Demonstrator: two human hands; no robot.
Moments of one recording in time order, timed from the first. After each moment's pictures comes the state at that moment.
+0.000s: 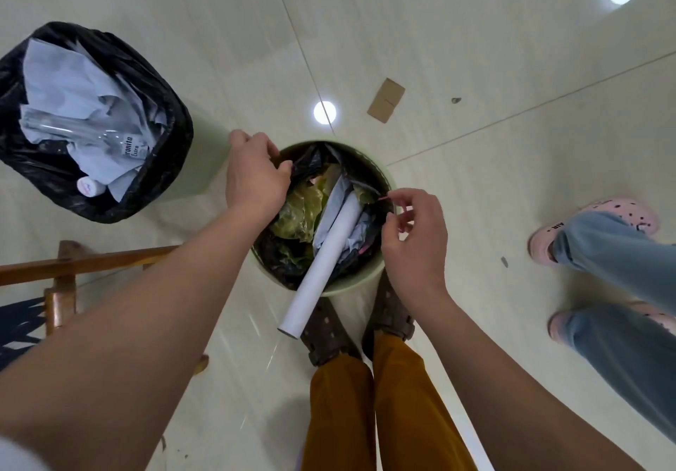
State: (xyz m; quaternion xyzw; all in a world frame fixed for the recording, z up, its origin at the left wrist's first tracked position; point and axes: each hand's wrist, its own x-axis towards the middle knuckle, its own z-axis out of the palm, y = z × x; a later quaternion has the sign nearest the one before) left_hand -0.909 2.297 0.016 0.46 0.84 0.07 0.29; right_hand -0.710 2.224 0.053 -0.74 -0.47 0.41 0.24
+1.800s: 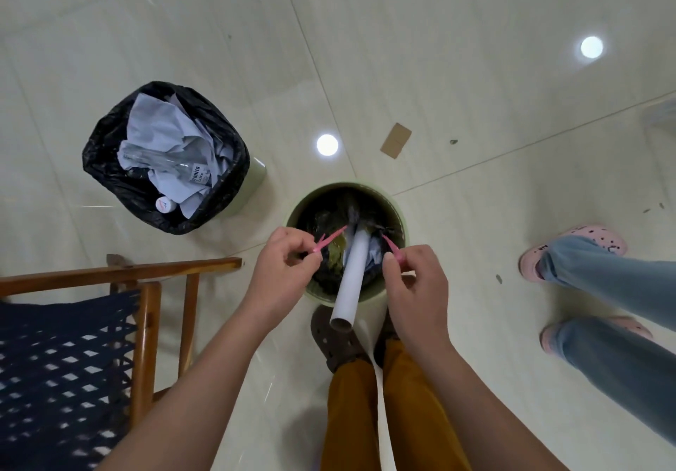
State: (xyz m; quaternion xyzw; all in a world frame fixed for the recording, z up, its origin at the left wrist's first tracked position) left_hand -0.932 2.203 0.156 0.37 0.73 0.20 0.54; right_hand -0.752 2.183 0.148 -0.74 -0.46 0.43 0.25
